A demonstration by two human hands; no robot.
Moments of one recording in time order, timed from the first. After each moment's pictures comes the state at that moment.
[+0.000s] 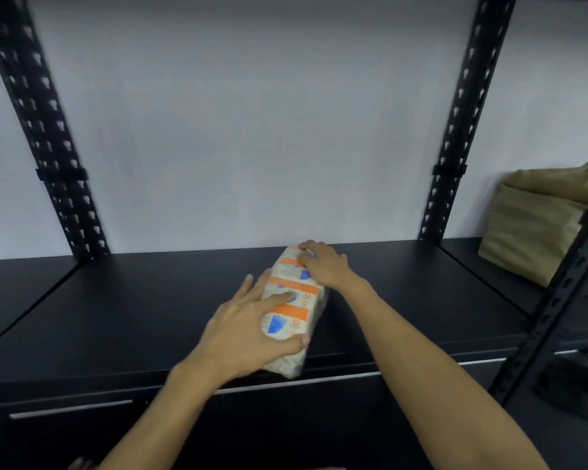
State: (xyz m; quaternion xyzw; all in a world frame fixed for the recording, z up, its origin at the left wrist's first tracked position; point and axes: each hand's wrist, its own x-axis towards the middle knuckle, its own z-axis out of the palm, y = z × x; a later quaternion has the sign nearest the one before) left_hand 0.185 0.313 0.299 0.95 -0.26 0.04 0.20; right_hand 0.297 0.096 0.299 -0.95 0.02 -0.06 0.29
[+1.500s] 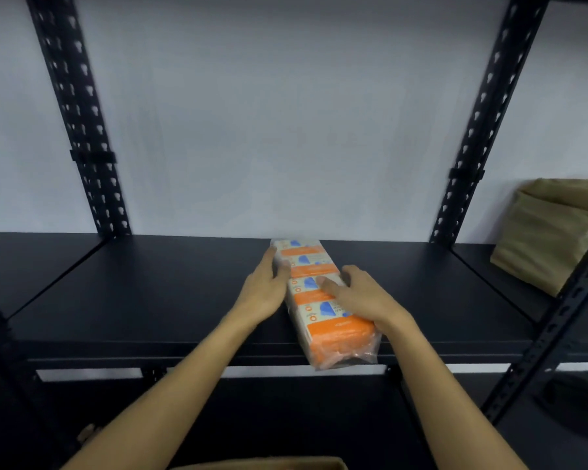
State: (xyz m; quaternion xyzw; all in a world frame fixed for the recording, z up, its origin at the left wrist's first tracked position) left_hand 0.228 0.283 0.289 0.83 -0.12 -0.01 0.54; right_hand 0.180 0.088 0.318 -0.88 0.08 0.04 0.47
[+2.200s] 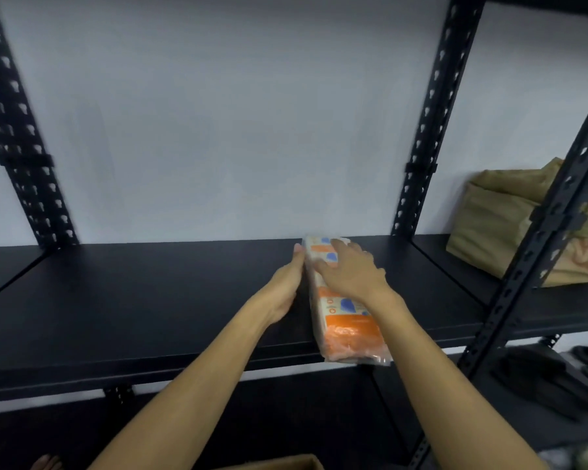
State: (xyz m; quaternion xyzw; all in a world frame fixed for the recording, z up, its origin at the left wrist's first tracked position) left_hand 0.224 0.180 0.305 0.69 -0.13 -0.23 0.67; right_hand 0.192 0.045 0.328 -0.96 0.13 -0.07 0.22
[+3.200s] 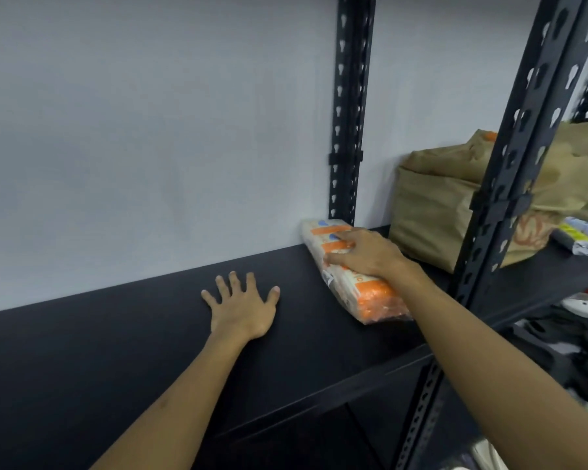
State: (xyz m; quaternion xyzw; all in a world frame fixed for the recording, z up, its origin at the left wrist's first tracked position) left_hand 0.330 0.068 0.243 0.98 -0.17 -0.04 0.10; right_hand 0.256 -0.174 0.323 -0.96 0.18 -0.06 0.18
